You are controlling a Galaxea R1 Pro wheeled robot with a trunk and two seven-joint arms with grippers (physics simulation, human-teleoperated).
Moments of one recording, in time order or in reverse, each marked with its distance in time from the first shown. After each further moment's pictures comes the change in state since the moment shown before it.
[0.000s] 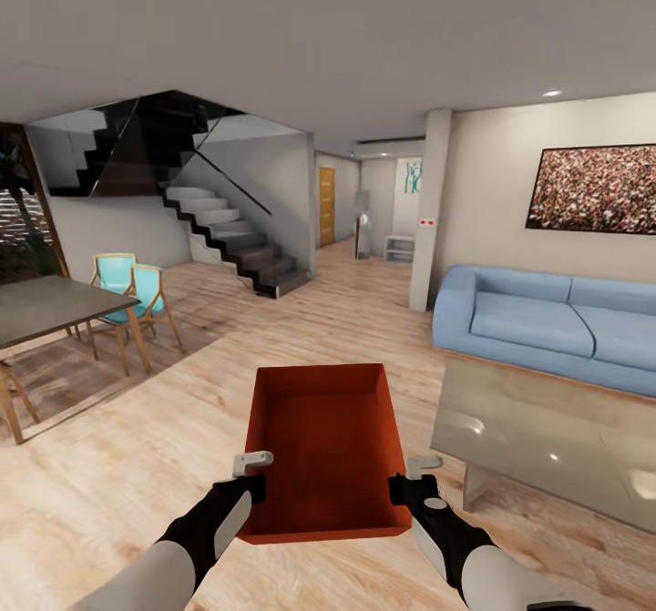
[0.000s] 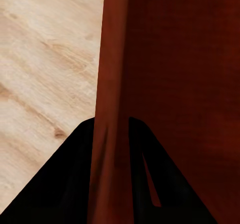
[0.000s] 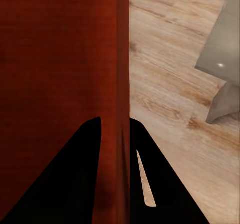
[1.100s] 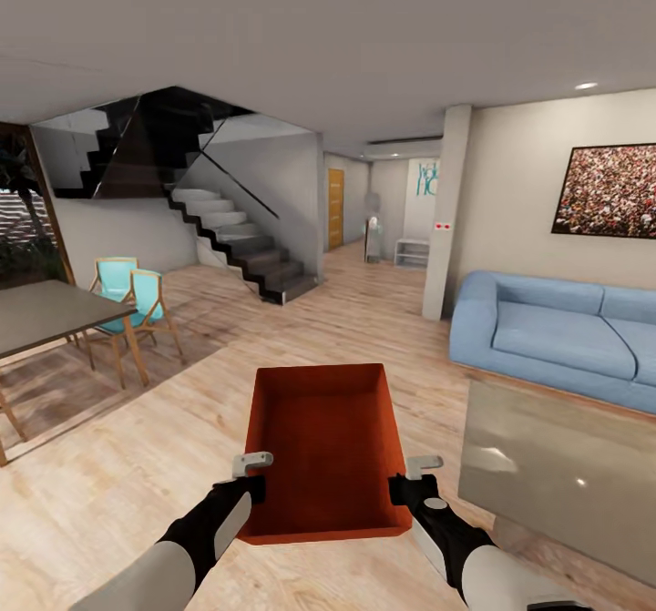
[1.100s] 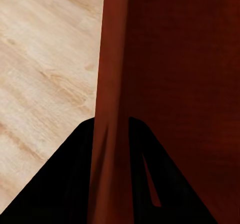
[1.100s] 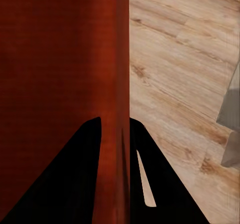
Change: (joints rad) left arm 0.000 -0.001 0.003 0.007 0.000 -0.008 -0.003; right arm 0.000 -0.001 0.003 0.000 0.001 -0.001 0.000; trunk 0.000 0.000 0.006
